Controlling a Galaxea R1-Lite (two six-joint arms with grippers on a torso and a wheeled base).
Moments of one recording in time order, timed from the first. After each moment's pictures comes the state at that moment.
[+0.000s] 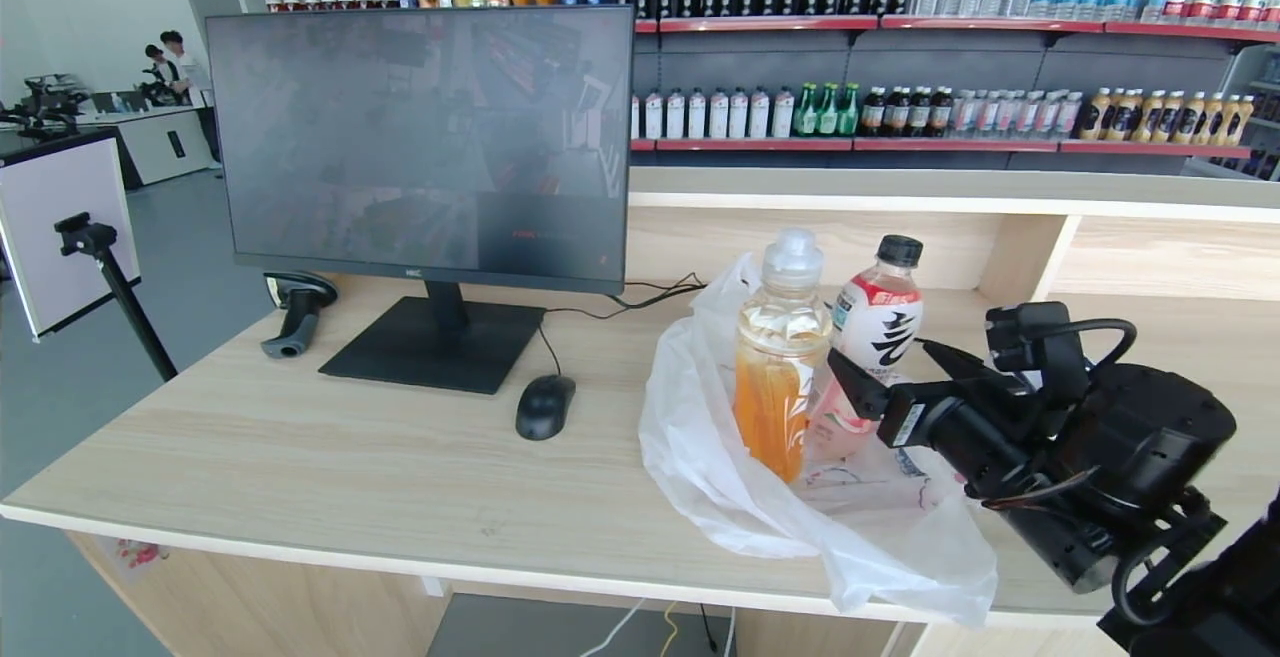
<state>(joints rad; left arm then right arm) 0.00 0.00 0.00 0.00 0.00 0.02 0.43 1.87 -0.35 -1.57 -0.22 0.06</state>
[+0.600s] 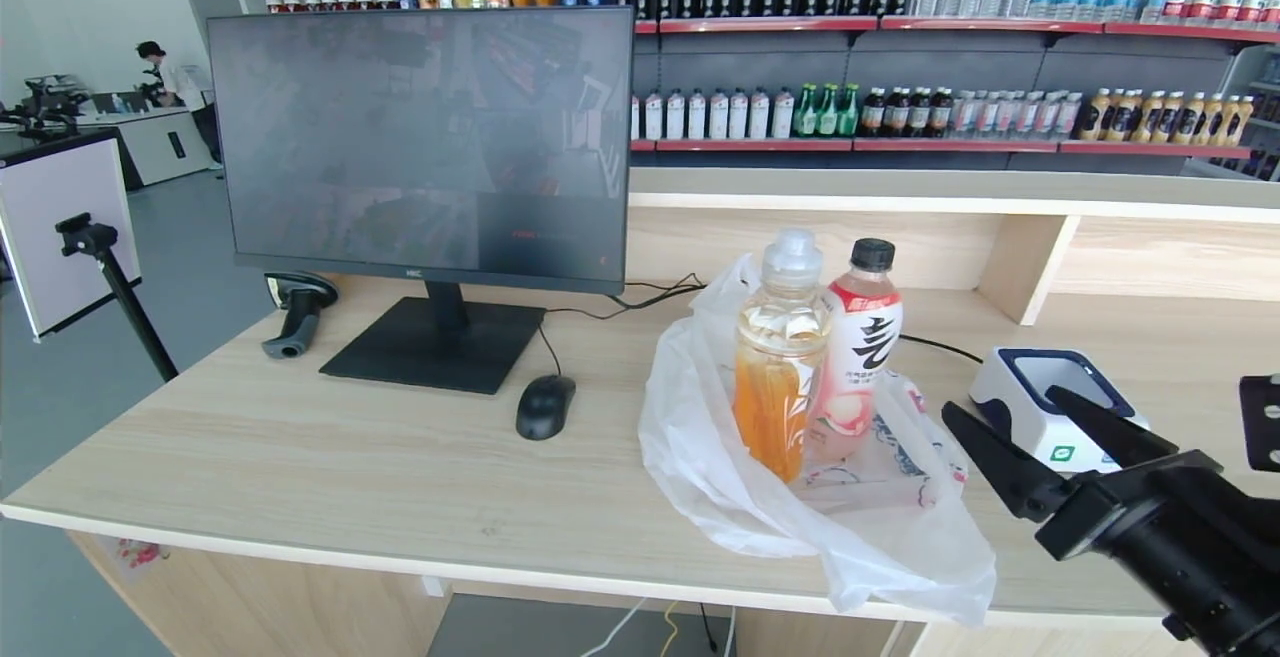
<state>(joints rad) 0.00 0.00 0.00 0.00 0.00 0.00 0.51 1.47 -0.01 -1.57 -0.22 0.10</state>
